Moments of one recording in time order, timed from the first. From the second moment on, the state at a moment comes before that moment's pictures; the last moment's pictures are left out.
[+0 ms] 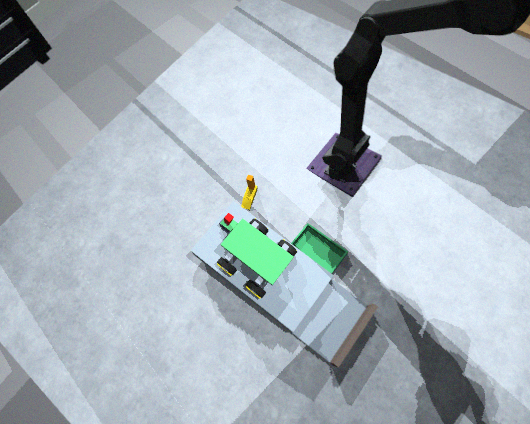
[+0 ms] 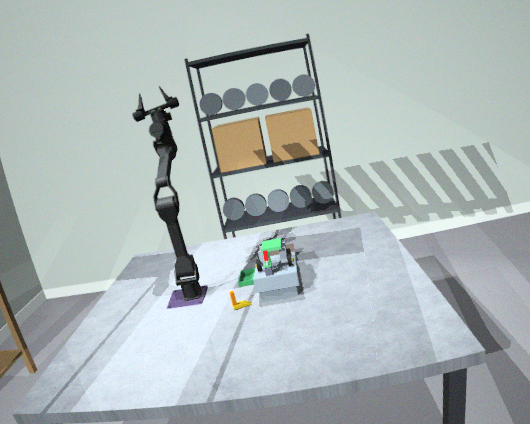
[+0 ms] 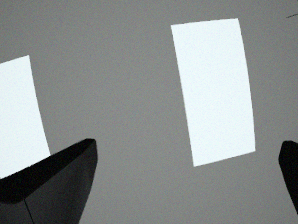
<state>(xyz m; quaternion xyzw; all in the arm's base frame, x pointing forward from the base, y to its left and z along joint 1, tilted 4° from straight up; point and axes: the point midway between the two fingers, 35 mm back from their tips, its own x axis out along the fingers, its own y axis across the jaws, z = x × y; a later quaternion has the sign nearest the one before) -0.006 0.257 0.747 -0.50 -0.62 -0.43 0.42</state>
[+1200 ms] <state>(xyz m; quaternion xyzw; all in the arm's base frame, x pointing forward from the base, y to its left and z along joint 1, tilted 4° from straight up) 0.288 0.293 0.583 -0.86 -0.44 -0.11 0.23</state>
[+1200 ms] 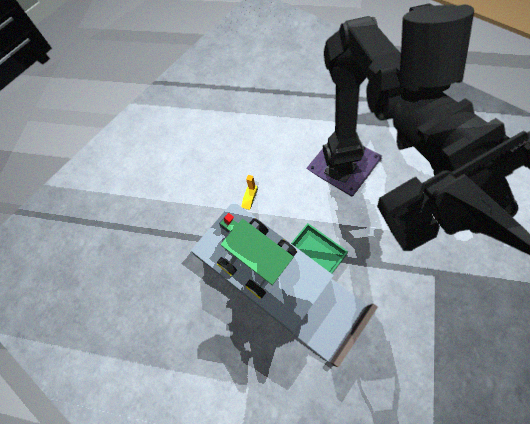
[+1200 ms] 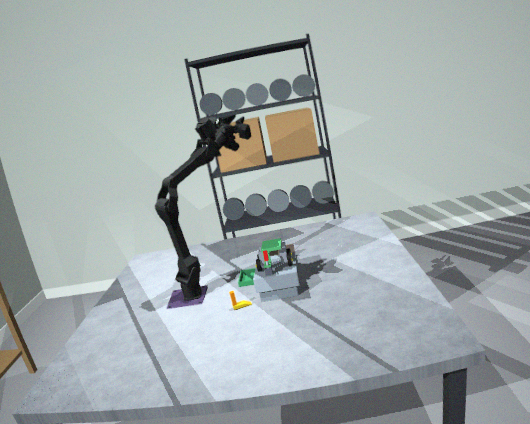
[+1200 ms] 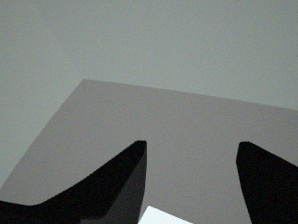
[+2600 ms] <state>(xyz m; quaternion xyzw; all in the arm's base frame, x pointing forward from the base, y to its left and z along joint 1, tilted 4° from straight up) 0.337 -0.090 0.248 -0.84 0.23 0.40 0.29</state>
